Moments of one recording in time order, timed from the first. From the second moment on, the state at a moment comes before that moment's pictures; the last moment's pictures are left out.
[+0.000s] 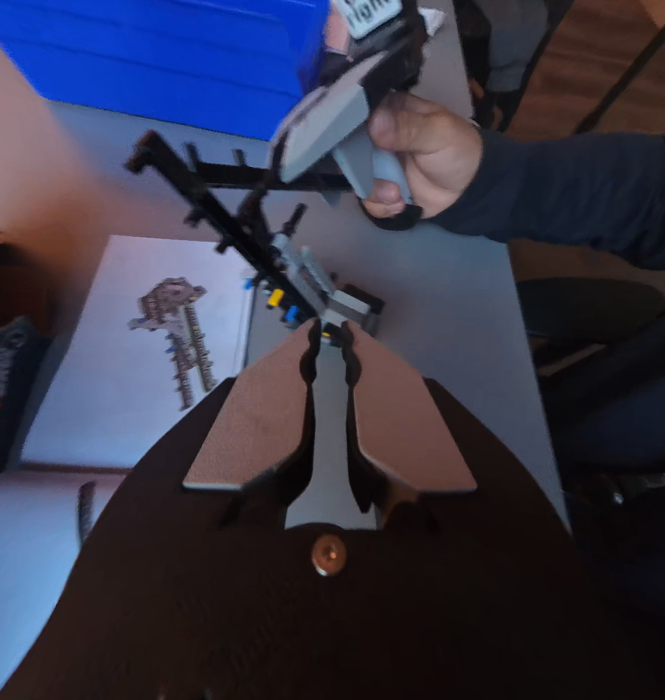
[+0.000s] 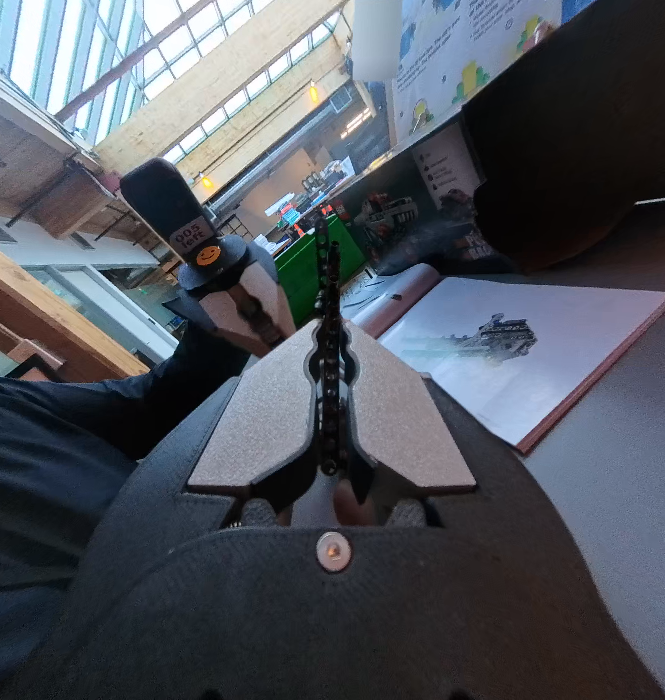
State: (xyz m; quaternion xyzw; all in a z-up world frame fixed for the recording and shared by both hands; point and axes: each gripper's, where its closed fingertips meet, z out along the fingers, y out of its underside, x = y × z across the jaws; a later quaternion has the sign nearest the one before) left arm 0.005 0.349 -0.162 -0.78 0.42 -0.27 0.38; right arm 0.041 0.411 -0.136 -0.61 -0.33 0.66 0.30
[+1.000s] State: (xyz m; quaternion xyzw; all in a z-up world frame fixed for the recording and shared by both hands) left arm 0.030 0.373 -0.135 -0.70 0.33 -0.47 0.42; right arm 0.056 0.409 -0.081 -0.49 -0.28 0.75 0.35
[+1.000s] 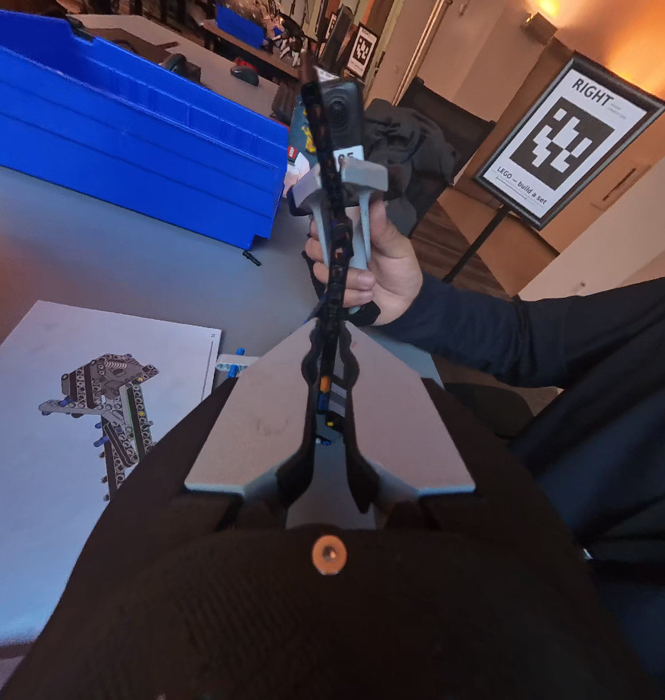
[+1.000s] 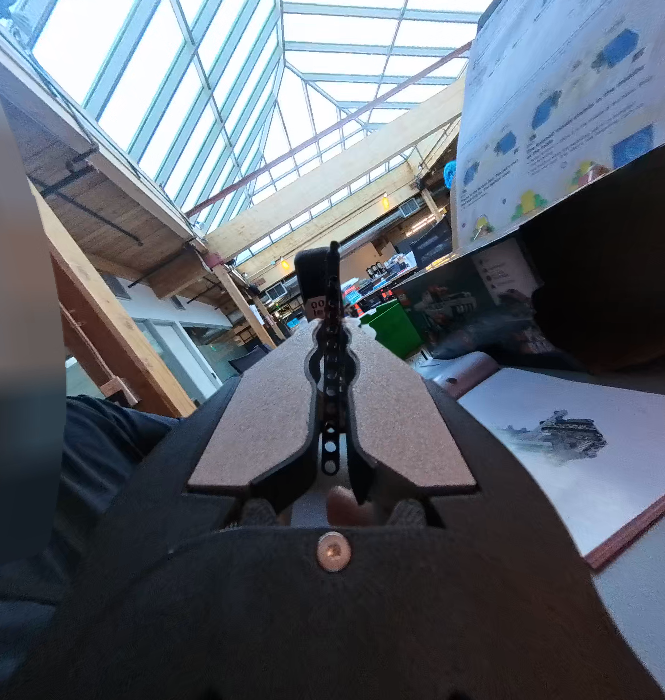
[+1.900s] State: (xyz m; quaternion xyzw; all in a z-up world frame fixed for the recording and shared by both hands) left arm 0.009 0.410 -0.157 -0.74 0.28 -0.47 0.39; right arm 0.051 0.413 -0.091 -0.51 -0.29 0.73 0.35
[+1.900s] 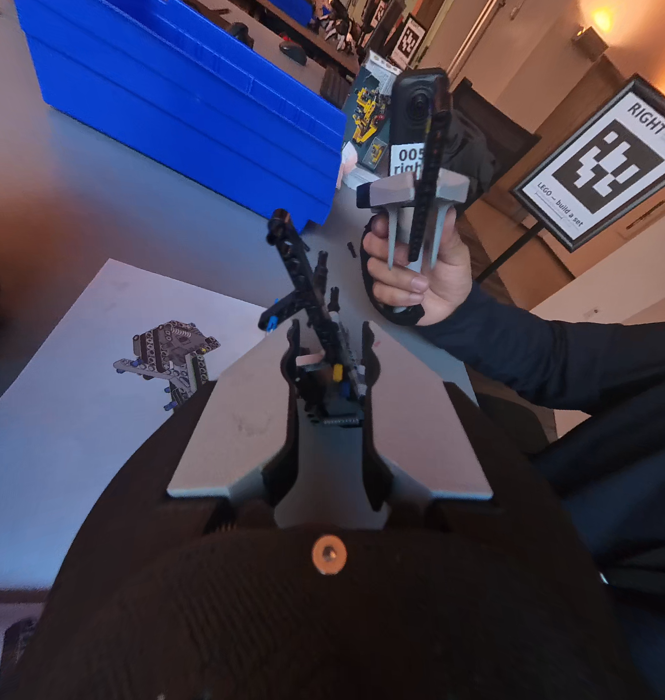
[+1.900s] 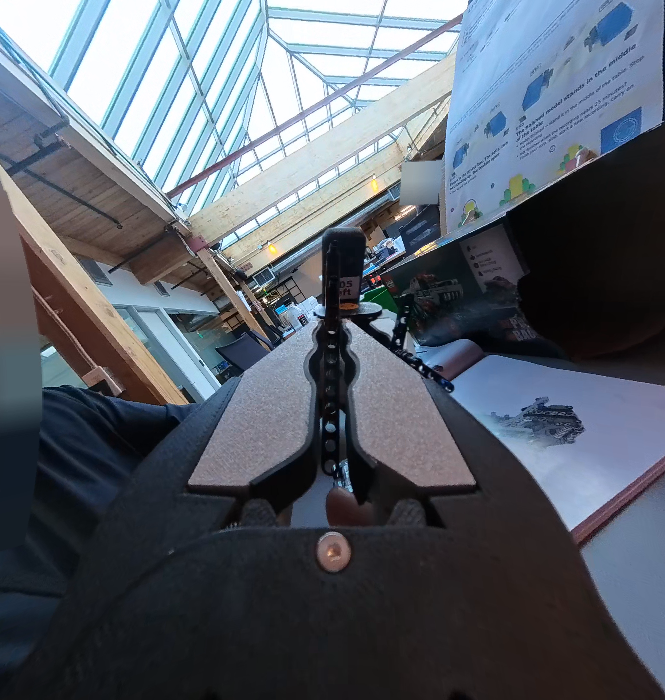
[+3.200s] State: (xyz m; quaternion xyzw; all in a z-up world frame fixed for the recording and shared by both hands) left arm 0.067 0.372 -0.076 -0.74 0.46 -0.36 0.32; right arm 0.040 0.361 -0.092 -0.50 -0.52 0.58 0.38
